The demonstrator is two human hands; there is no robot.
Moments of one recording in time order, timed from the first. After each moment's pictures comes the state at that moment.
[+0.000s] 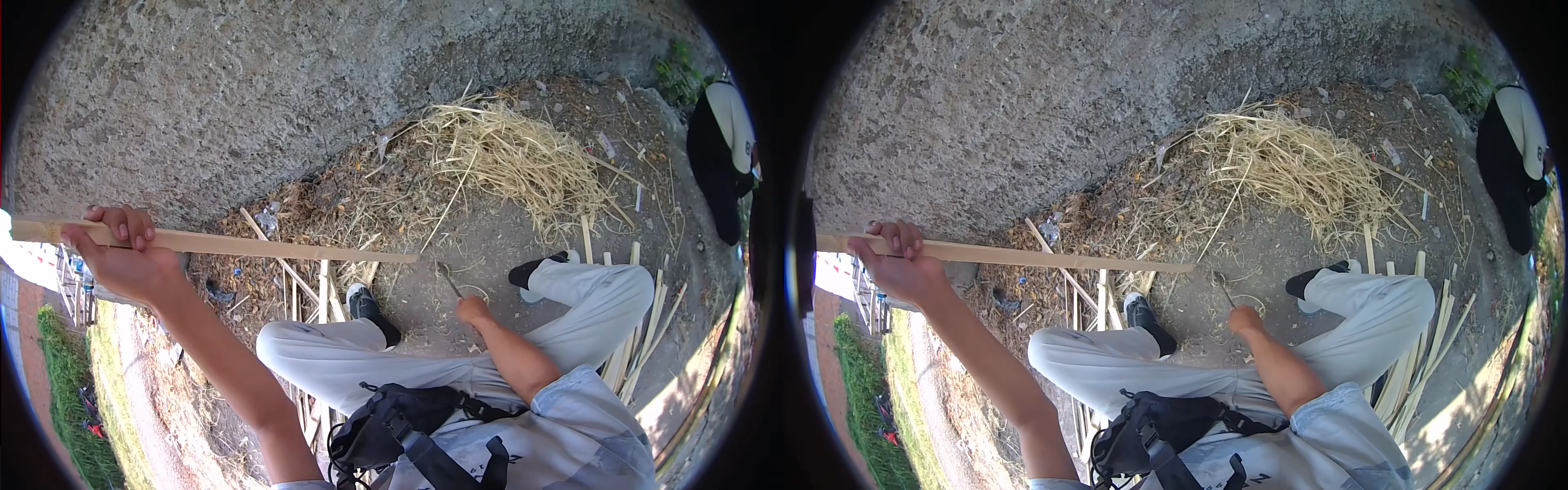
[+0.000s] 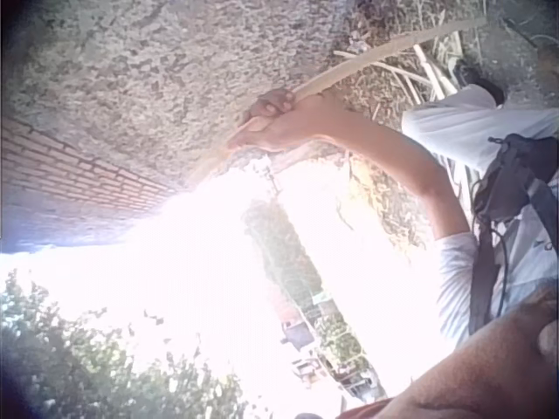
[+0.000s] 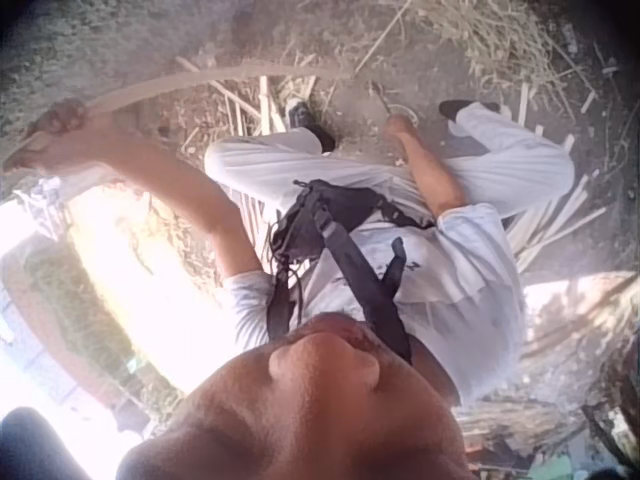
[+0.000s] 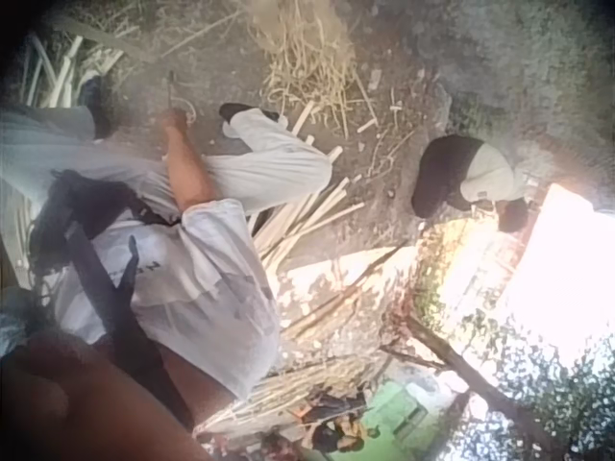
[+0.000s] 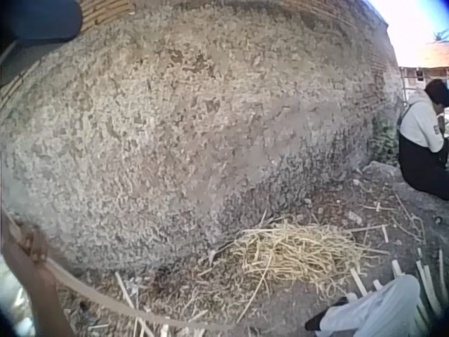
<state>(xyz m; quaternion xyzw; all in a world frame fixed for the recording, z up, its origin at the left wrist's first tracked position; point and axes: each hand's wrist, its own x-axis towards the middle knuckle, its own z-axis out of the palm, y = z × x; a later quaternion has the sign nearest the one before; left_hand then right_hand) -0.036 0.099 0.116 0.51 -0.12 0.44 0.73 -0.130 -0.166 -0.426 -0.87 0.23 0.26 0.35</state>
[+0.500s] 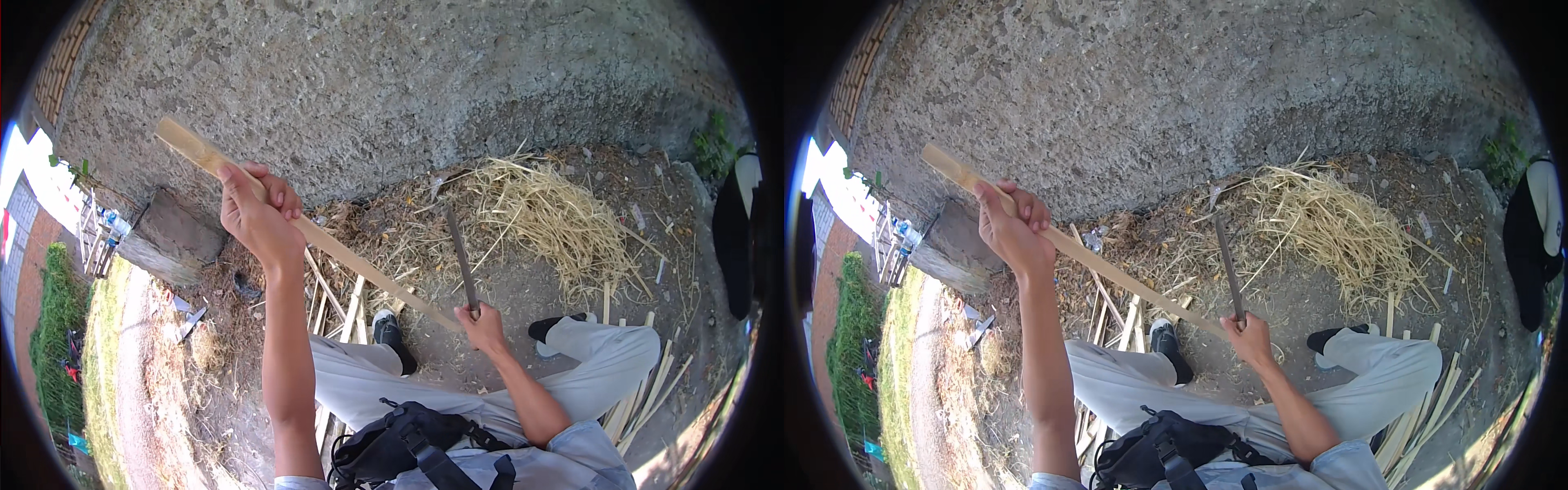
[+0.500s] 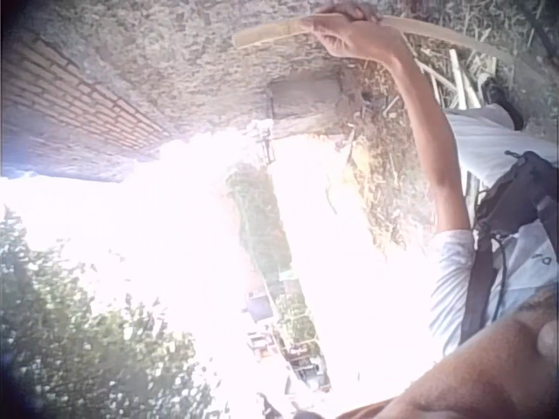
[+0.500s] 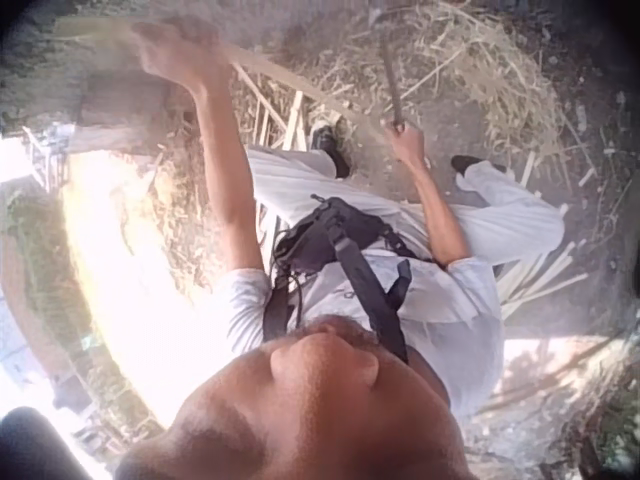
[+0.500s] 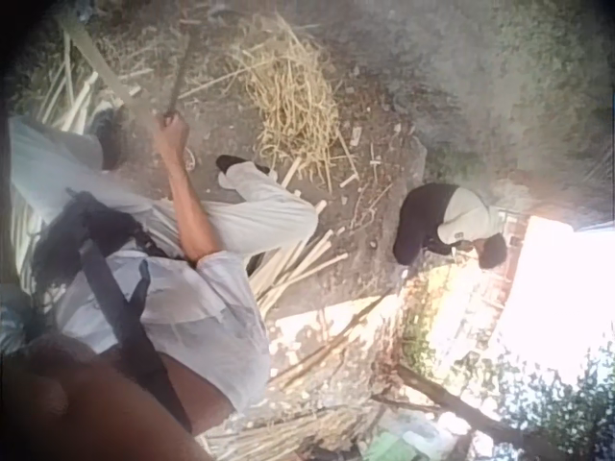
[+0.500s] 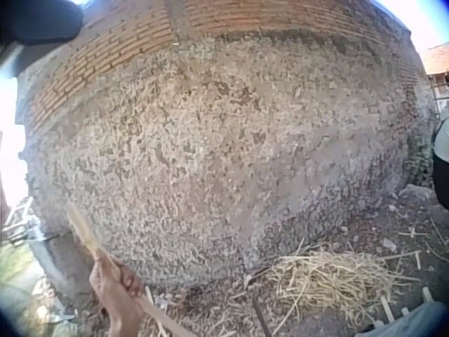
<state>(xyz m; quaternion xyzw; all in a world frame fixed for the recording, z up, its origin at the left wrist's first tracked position) -0.028 0.078 0.076 0.51 -0.10 0.40 0.76 -0.105 -0.137 -0.249 -0.82 0.09 -0.03 0.57</state>
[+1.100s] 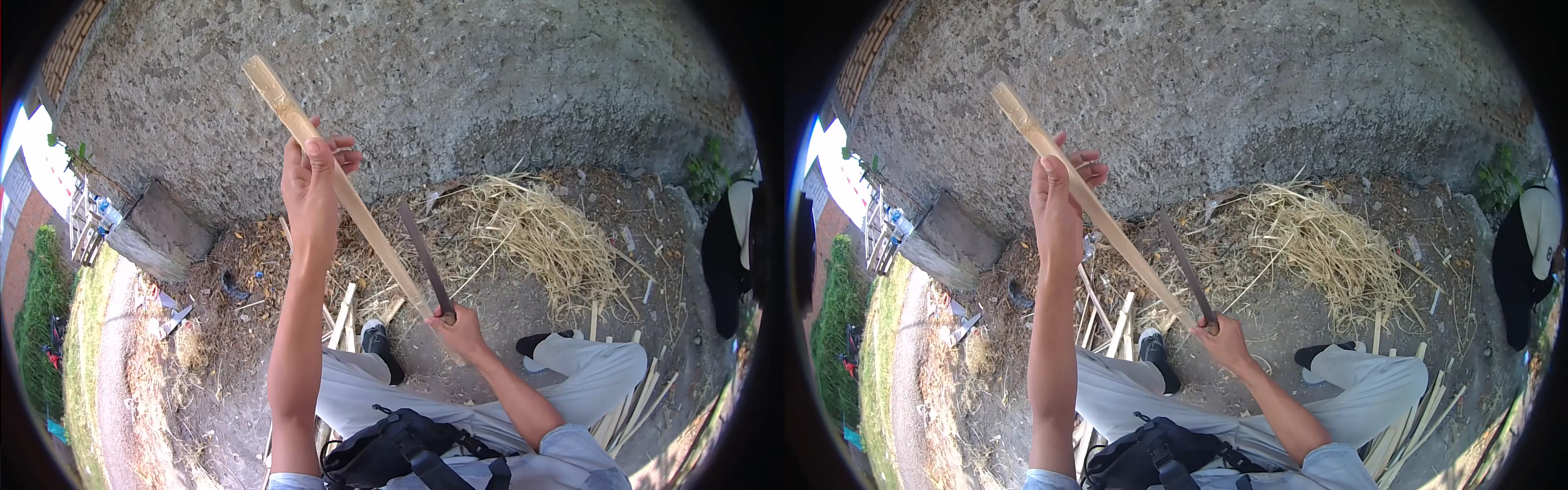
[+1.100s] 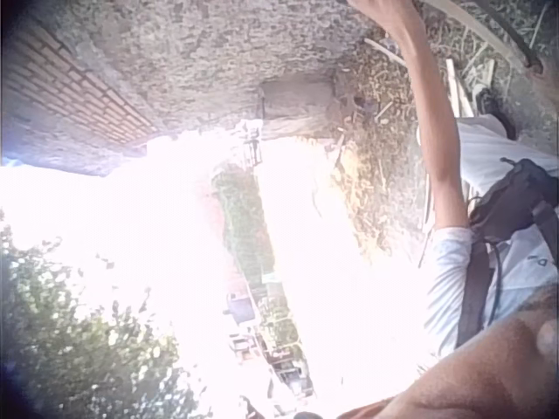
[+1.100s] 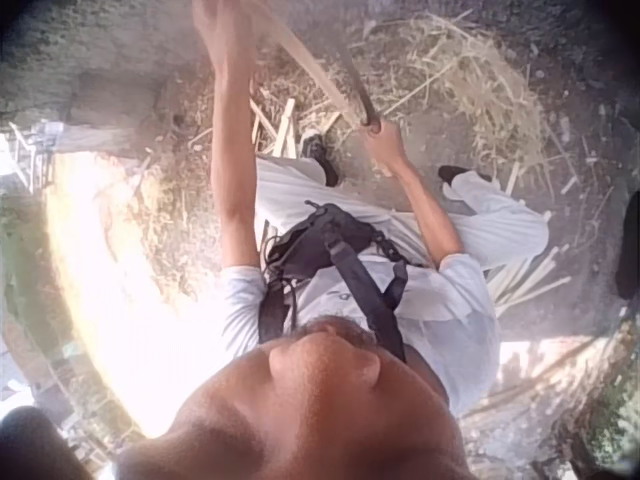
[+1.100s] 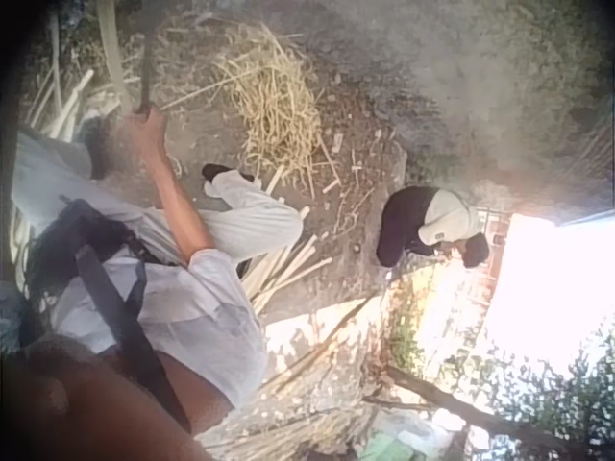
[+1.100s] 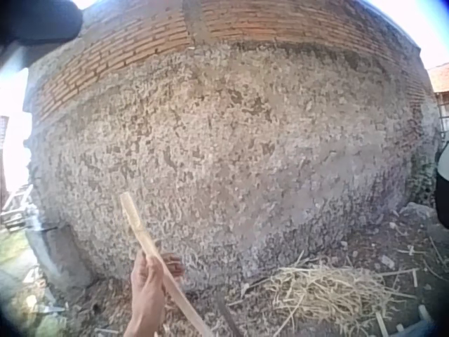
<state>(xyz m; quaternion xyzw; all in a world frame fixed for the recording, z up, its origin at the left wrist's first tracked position) -0.001 0.055 0.065 0.61 -0.19 0.28 0.72 -0.086 -0.116 -0.209 -0.80 -0.05 0.00 0.60</state>
